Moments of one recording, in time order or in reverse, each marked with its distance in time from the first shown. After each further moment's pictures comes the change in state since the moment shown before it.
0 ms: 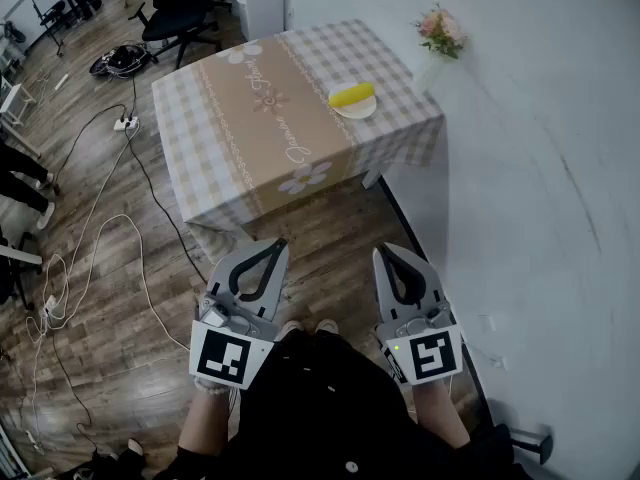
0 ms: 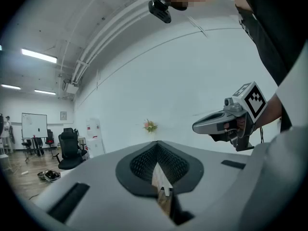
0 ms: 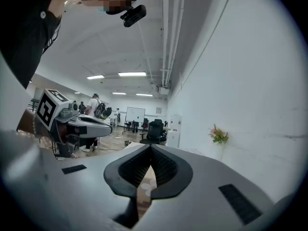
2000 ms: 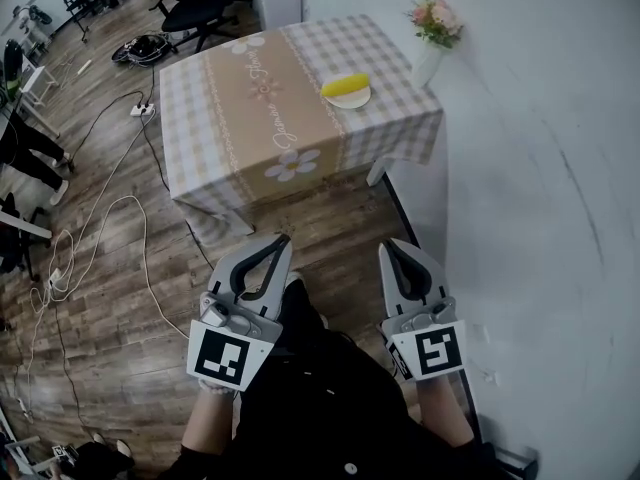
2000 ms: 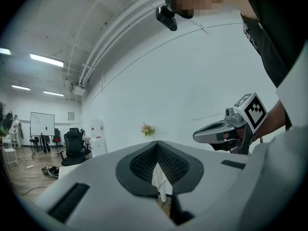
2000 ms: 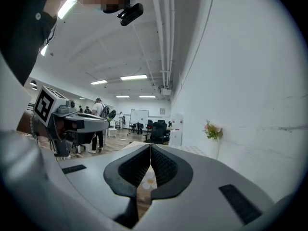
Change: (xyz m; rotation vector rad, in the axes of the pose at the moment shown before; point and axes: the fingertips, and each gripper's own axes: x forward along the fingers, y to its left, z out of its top) left arm 0.030 -0.091 0.020 -0.018 -0.017 0.085; right arm -0.061 -0.071 -0.034 0.034 -0.022 0.068
